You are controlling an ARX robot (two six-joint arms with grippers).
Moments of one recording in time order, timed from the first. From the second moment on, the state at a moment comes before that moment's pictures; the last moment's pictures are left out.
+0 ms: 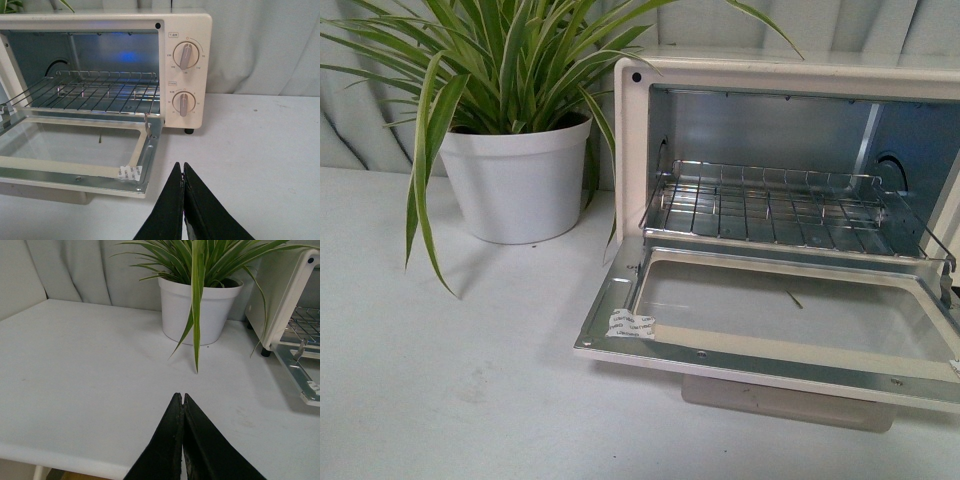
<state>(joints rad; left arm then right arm) 0.00 0.00 0.01 0.00 0.00 -0.01 0.00 0.00 0.01 0.00 0.00 0.00</state>
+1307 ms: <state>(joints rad) 0.00 0.00 0.01 0.00 0.00 -0.01 0.00 0.00 0.01 0.00 0.00 0.00</state>
